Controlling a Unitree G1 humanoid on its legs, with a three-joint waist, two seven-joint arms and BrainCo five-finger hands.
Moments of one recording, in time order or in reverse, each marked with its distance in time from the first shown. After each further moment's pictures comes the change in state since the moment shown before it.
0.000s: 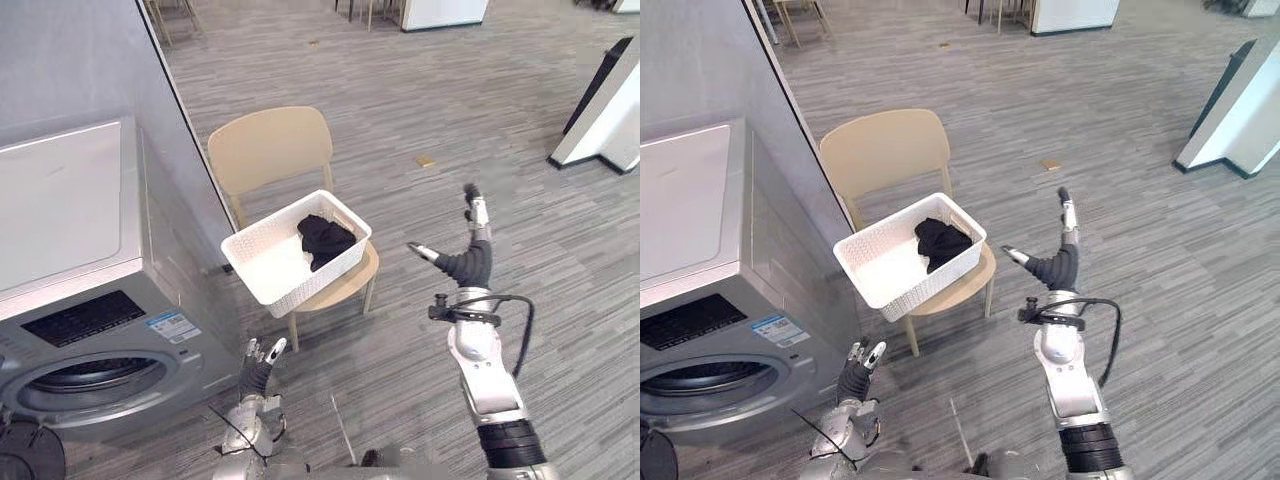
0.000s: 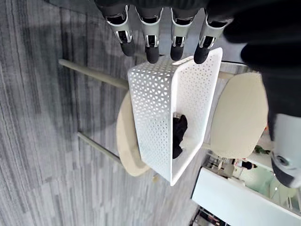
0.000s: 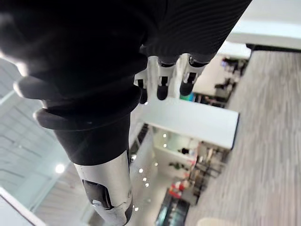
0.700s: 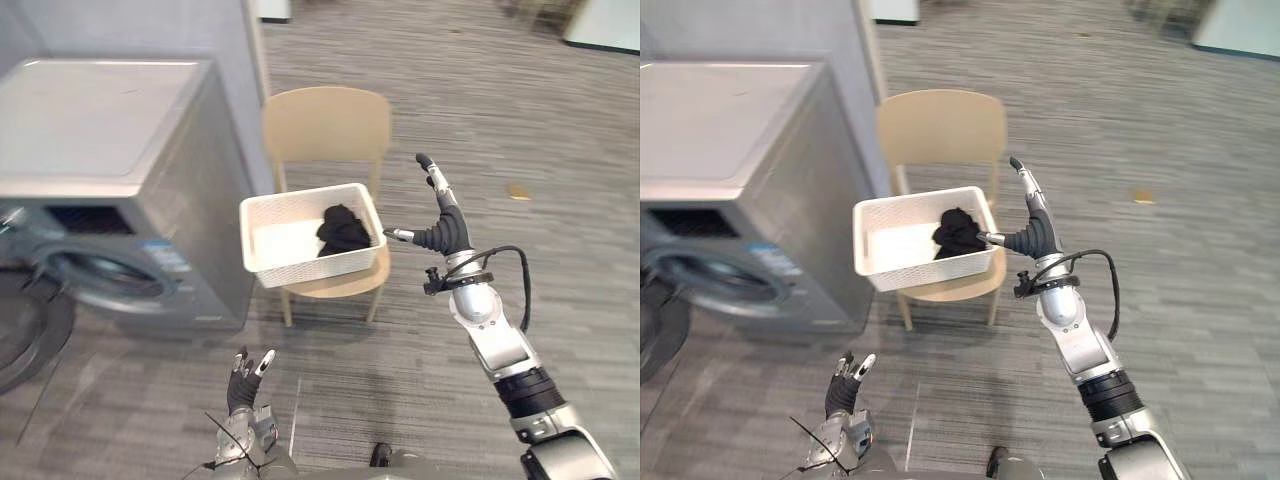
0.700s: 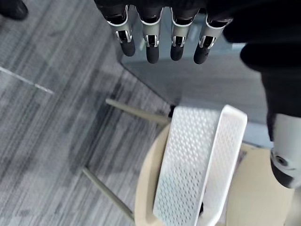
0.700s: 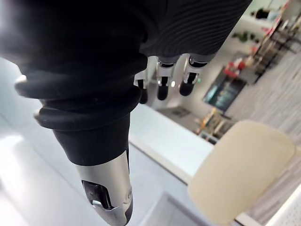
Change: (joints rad) left arm 0.043 -0.039 0.107 0.082 0.073 -0.017 0.046; right arm -0.294 -0.297 0.151 0.220 0.071 -0.037 0.130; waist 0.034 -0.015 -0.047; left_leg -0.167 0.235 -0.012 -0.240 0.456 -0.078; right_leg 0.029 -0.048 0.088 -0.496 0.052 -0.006
